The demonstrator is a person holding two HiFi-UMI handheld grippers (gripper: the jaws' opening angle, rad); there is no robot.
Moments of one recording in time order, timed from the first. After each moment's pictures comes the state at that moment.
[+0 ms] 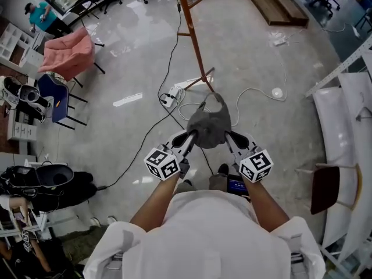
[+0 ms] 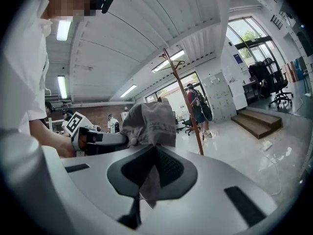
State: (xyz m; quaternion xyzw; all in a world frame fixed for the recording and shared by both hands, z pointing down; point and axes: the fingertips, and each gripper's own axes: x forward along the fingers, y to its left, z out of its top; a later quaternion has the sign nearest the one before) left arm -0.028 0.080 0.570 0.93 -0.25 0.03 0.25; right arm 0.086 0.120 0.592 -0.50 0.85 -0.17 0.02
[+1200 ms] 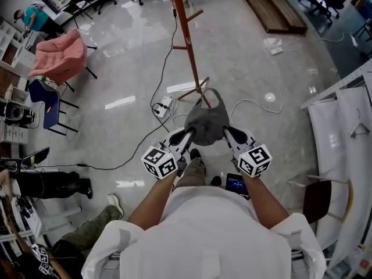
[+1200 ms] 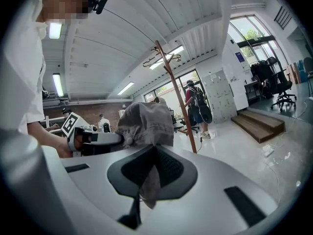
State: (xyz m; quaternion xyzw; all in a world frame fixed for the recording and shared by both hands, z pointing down) left arm 0.012 -0.044 0.566 0.94 -0.25 0.01 0.25; right arm 0.132 -0.015 0.592 -0.50 0.85 -0.18 0.00
